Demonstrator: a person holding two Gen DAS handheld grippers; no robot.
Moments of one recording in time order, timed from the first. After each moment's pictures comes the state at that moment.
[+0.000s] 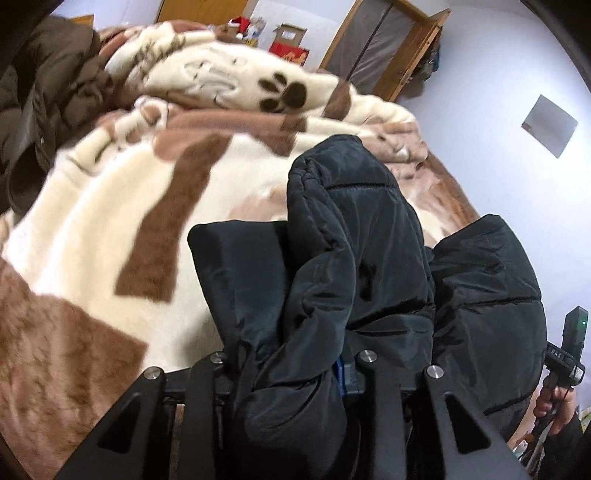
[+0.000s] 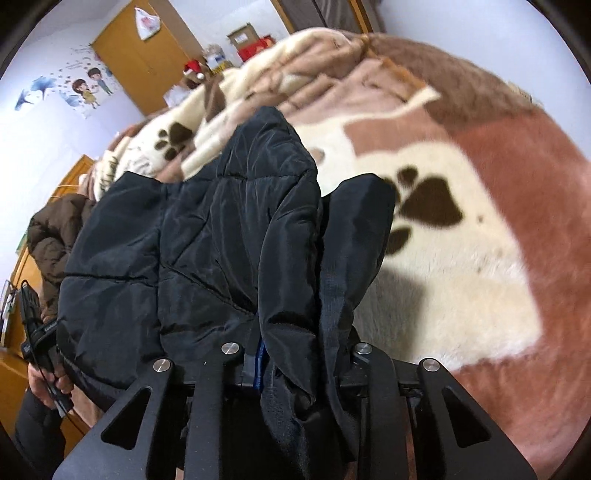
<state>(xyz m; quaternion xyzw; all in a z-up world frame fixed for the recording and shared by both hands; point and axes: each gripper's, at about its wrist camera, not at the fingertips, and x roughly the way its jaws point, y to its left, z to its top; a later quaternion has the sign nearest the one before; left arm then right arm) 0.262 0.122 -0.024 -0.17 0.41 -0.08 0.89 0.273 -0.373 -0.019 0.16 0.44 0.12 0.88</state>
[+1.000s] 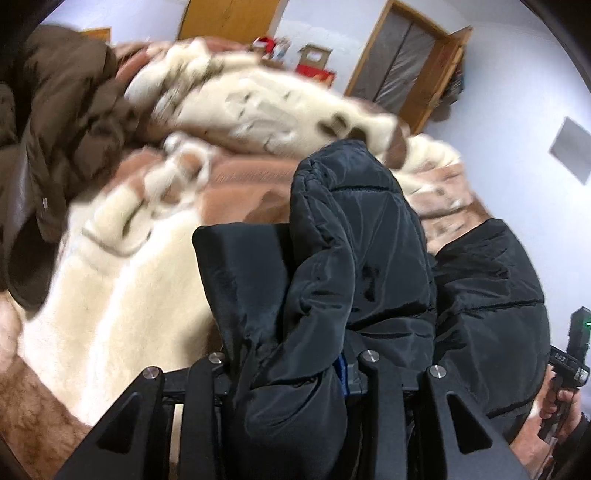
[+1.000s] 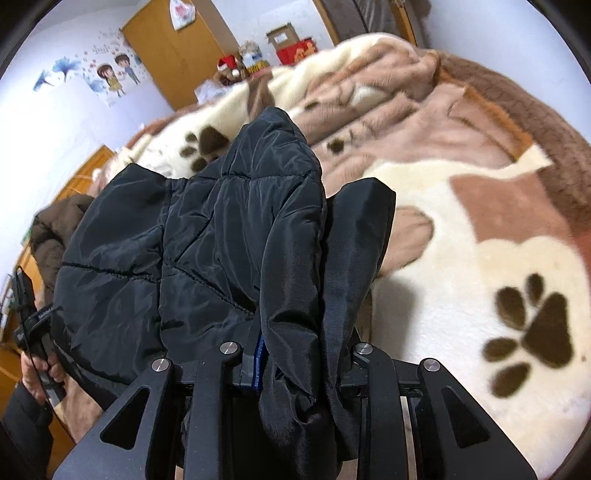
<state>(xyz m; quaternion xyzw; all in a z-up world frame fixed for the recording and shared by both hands) 0.379 0.226 -0.040 -0.15 0.40 -0.02 0.90 0.414 -0.266 -0.050 0.13 0.44 0.16 0.88</state>
